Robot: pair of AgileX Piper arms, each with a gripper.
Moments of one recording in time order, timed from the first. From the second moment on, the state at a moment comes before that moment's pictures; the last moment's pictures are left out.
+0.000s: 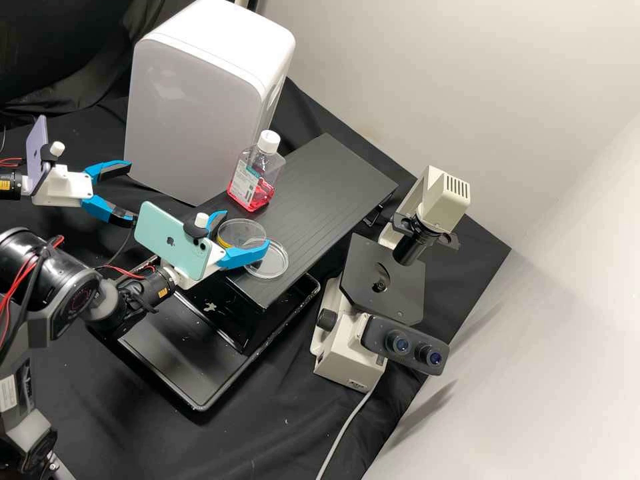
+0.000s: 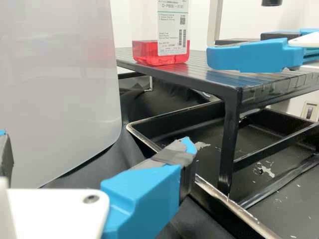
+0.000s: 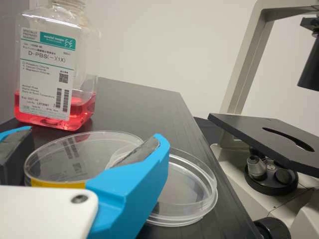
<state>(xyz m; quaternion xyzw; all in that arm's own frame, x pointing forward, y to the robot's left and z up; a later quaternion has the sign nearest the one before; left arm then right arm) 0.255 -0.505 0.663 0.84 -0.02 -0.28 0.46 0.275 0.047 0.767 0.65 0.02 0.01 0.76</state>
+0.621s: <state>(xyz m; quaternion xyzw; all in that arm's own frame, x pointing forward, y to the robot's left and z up) 0.255 -0.503 0.660 0.84 -0.01 -0.28 0.46 0.267 0.035 0.787 0.69 0.01 0.02 0.72</state>
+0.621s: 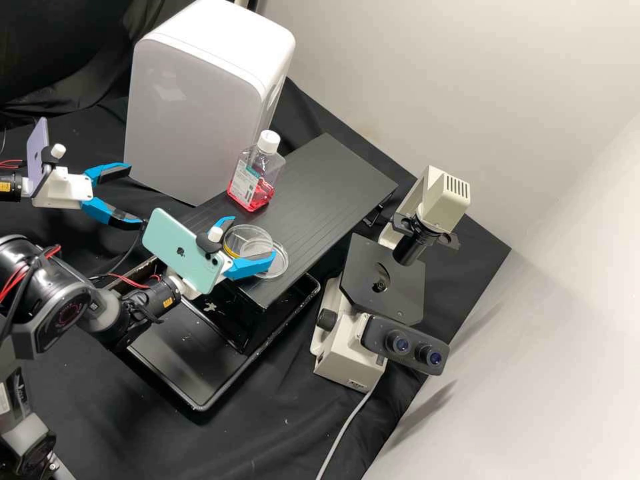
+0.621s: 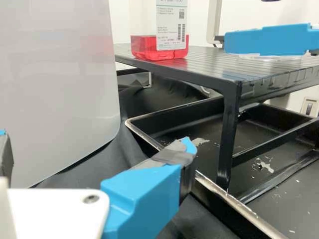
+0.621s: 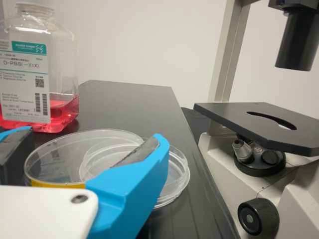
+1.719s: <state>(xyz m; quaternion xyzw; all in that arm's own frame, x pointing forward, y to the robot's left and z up) 0.254 -0.504 0.658 0.84 -0.01 -0.29 0.46 0.270 0.016 0.802 0.72 -0.01 0.02 0.69</state>
